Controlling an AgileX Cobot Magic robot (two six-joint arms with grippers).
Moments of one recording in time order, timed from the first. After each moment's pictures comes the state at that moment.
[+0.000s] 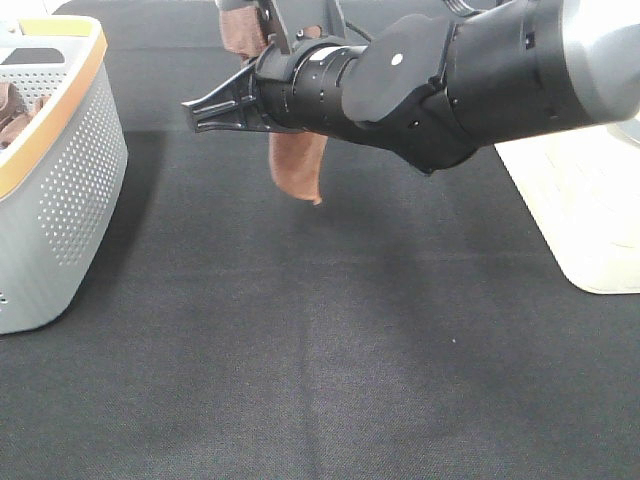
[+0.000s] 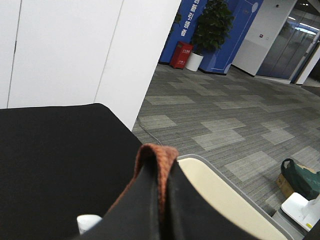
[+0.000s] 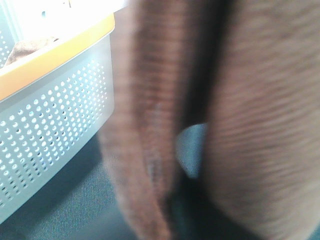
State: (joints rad) left arm -0.50 1.59 -1.79 -0.56 0.37 0.13; right arm 0.82 1.84 -1.14 0.93 -0.43 -0.79
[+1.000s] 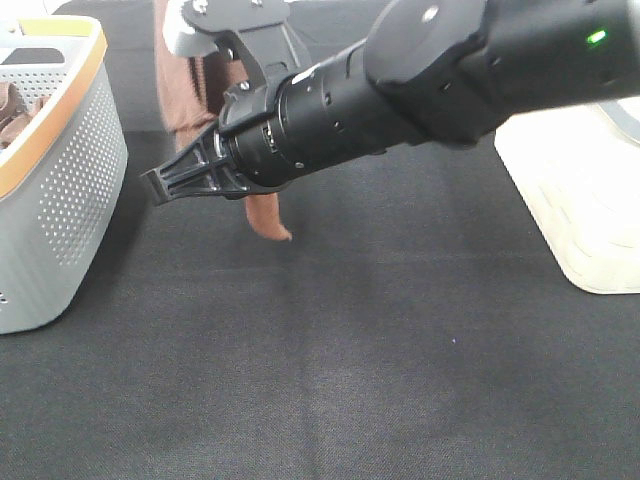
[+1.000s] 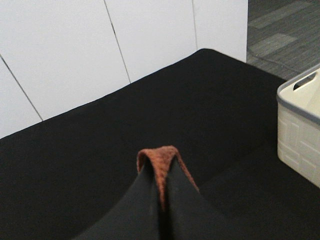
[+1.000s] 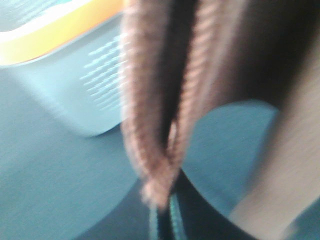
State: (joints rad) left arm -0.50 1.60 -1.79 0.11 0.55 0.05; right arm 0.82 1.76 -1.14 0.92 0.13 -0.79
